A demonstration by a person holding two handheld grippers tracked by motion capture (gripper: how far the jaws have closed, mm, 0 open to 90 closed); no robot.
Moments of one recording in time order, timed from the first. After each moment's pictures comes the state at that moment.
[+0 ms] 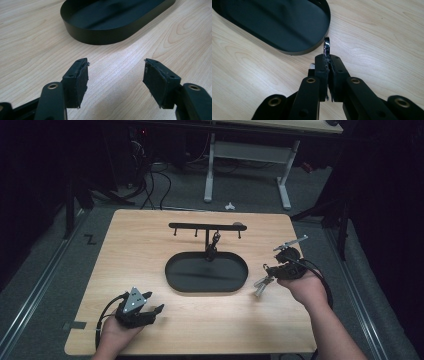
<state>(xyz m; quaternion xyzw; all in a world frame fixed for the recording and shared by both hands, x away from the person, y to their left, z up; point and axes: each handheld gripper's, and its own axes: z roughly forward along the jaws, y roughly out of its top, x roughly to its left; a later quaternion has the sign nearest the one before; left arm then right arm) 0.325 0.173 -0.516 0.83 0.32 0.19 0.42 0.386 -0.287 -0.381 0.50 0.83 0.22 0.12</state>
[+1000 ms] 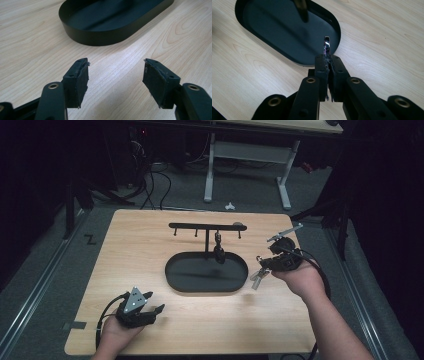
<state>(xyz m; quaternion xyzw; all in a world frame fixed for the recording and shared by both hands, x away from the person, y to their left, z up) 0.325 0.171 -0.515 0.83 0.31 0.19 0.43 0.393 -0.263 -0.348 0.47 0.84 0.23 0.12</state>
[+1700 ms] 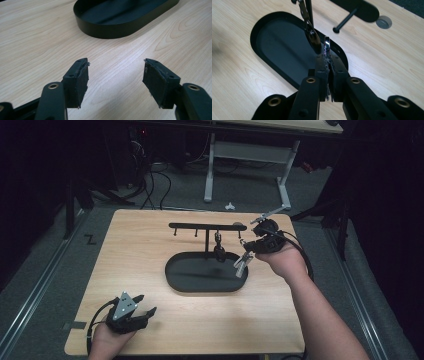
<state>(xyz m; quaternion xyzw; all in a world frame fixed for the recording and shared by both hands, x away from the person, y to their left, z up) 0.304 0.195 -0.512 0.81 0.33 0.21 0.43 0.433 -0.225 -0.327 0.44 0.85 0.26 0.12</state>
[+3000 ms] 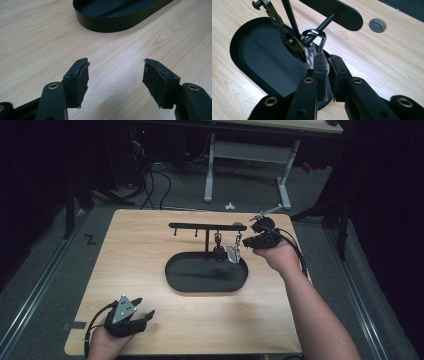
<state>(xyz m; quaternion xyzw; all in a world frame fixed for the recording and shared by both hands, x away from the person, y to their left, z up) 0.300 0.194 -0.515 0.82 0.33 0.21 0.41 0.464 -0.233 -0.354 0.45 0.84 0.27 0.14</state>
